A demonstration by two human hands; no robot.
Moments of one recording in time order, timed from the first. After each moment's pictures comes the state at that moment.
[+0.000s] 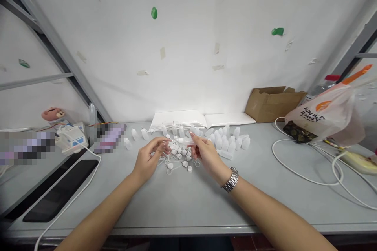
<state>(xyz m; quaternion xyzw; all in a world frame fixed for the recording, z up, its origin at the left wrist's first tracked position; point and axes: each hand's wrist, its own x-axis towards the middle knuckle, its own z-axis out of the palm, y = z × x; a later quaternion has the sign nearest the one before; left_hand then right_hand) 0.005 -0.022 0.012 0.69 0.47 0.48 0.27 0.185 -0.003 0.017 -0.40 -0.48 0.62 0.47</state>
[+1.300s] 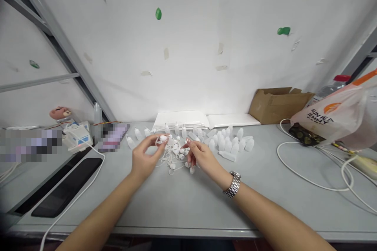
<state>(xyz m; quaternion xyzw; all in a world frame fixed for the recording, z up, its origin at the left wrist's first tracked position) 0.003 -0.020 0.017 0.67 0.50 0.54 0.08 0.180 -0.008 0.014 -0.43 -0.60 0.55 0.39</state>
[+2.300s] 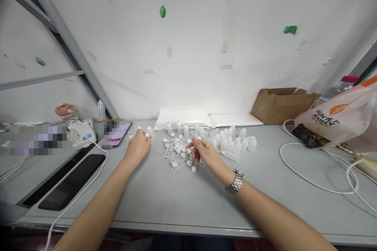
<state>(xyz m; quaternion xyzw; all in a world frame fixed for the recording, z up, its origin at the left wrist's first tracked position) -0.048 0.023 0.010 0.57 0.80 0.16 -0.02 0.186 -0.001 0.012 -0.44 -0.57 0.57 0.40</state>
